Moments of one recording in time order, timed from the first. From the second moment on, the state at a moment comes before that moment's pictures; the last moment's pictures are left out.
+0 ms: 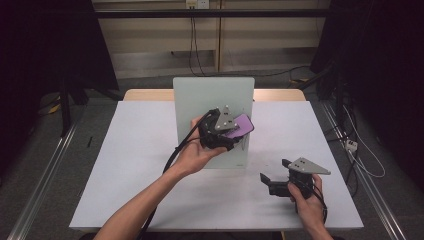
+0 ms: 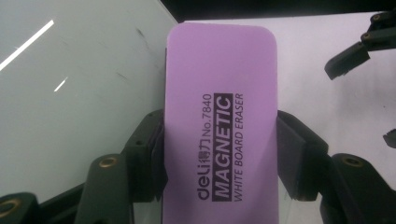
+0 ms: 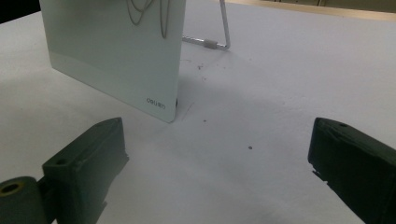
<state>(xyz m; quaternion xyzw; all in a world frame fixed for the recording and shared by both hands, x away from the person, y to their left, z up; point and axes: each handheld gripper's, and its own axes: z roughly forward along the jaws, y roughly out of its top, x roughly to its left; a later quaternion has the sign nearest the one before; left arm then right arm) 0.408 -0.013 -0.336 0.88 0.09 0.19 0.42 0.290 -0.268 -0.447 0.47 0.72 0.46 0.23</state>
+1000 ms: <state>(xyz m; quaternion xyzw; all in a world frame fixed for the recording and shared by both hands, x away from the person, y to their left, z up) 0.414 -0.022 -0.318 0.87 0.09 0.22 0.43 0.289 -0.269 -0.446 0.47 0.72 0.46 0.23</state>
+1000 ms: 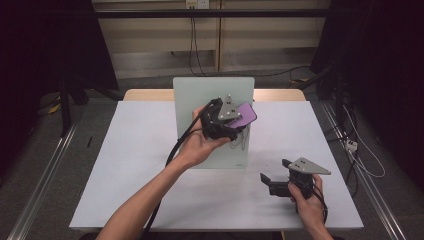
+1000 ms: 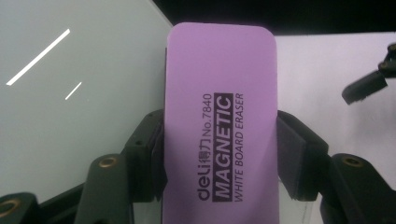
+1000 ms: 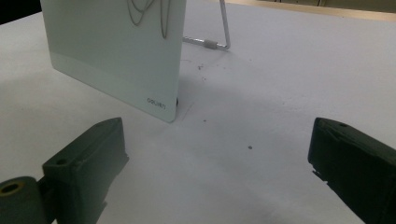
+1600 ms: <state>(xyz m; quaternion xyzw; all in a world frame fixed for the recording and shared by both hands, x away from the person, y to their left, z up) 0.404 -0.029 -0.346 0.89 0.09 0.18 0.41 0.289 -0.270 -0.446 0.47 0.72 0.46 0.23</state>
